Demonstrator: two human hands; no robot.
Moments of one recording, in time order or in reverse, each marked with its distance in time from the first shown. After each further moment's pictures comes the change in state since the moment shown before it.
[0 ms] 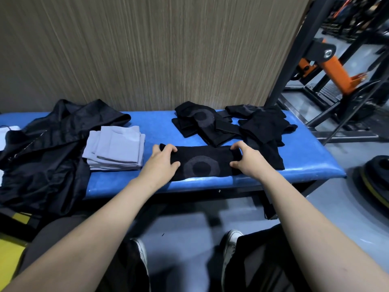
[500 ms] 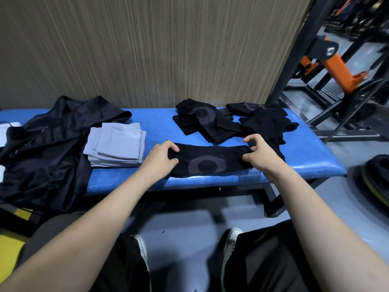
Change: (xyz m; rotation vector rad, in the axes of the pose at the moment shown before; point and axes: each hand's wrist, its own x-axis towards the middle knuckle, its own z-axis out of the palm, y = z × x) left_hand 0.007 -0.007 -0.003 -0.124 0.013 0.009; right_hand -0.005 0.012 -0.014 0.493 0.047 0.070
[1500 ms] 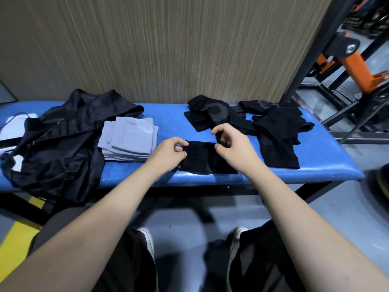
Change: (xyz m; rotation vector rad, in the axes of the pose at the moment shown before) left_hand 0.005 -0.012 -0.005 -0.329 -0.029 -0.058; right_hand -0.017 -0.055 0.074 -0.157 -0.003 -0.506
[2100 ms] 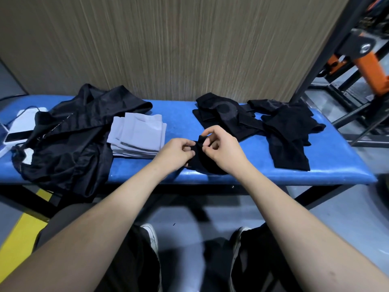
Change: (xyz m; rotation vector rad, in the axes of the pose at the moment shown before) left_hand -0.002 0.000 -0.001 -0.064 -0.046 -0.035; right_hand 0.010 -0.010 0.046 0.117 -0.080 0.007
